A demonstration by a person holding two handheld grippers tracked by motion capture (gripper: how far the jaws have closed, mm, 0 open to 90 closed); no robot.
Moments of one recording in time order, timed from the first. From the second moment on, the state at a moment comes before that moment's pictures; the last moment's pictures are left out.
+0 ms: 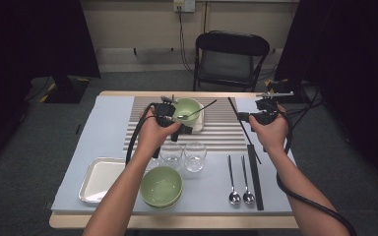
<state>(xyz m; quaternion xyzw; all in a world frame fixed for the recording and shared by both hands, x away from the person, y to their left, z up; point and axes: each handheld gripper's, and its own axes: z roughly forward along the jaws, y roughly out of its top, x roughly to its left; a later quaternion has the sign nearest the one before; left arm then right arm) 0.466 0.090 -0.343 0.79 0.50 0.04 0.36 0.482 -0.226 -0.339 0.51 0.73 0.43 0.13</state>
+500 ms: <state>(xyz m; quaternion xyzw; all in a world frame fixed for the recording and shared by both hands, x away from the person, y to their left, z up) 0.461 0.073 -0.346 0.80 0.48 0.03 0.37 0.483 -0.209 -0.334 0.51 0.74 0.43 0.12</state>
